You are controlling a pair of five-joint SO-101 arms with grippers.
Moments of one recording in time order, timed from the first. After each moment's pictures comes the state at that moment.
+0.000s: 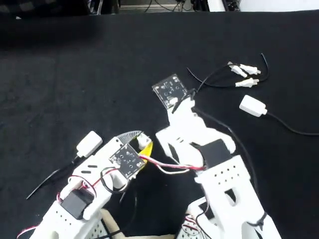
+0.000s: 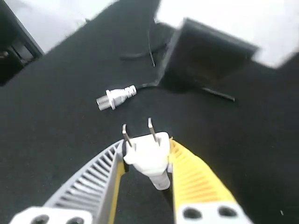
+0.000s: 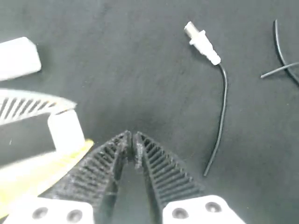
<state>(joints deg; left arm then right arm) 31.4 -103.4 95.6 37.0 -19.3 -24.3 -52.4 47.5 68.8 7.3</state>
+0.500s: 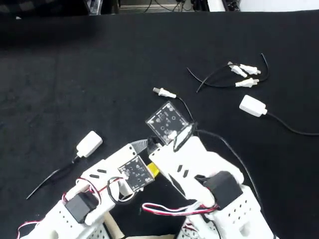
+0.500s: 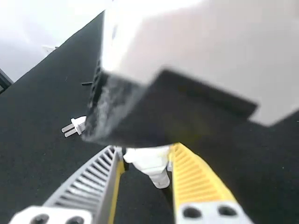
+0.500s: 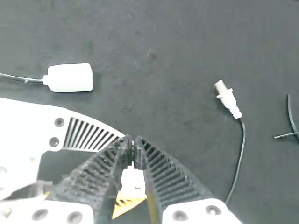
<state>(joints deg) 40.8 -103.4 95.9 35.1 -19.3 -34.6 -71.7 55.9 66.9 9.0</state>
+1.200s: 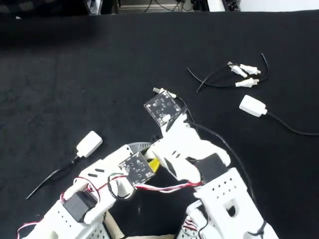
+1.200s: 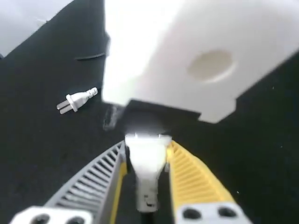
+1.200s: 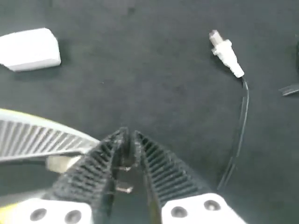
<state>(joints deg) 37.0 -103.1 92.3 41.9 -19.2 -27.9 -58.7 60.0 60.5 8.9</state>
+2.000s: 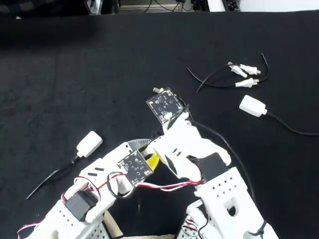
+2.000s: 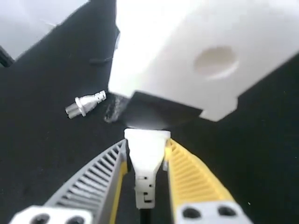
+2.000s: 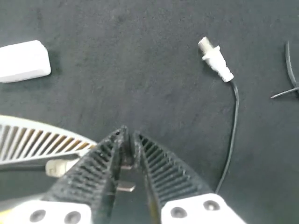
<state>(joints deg) 35.4 -102.9 96.1 35.9 -19.2 -27.3 -58.4 61.1 57.6 8.9</state>
